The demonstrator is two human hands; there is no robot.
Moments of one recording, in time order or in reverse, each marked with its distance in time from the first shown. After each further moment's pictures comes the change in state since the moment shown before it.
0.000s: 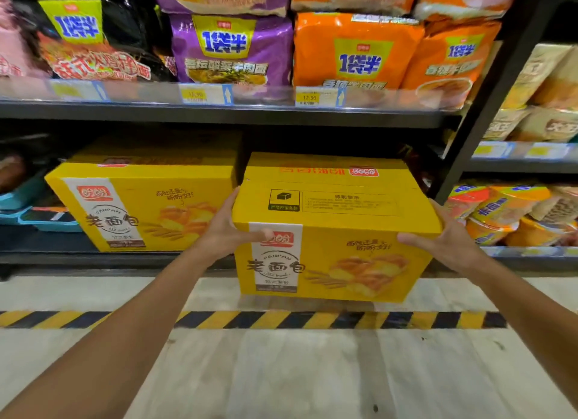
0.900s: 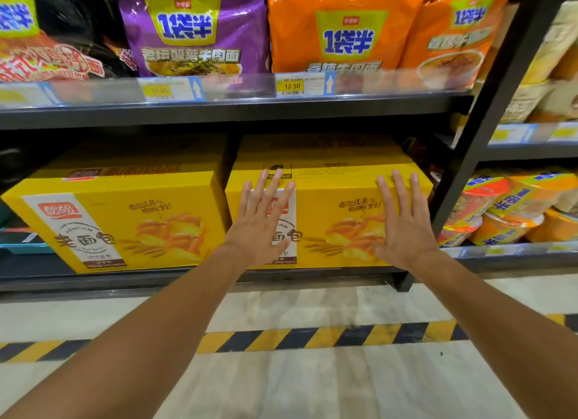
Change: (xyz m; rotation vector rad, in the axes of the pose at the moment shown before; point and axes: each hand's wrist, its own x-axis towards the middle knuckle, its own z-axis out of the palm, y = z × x) left_hand 0.087 -0.033 0.061 1.359 0.085 0.671; right_hand 0.068 0.031 0.067 -1.076 0.147 -0.235
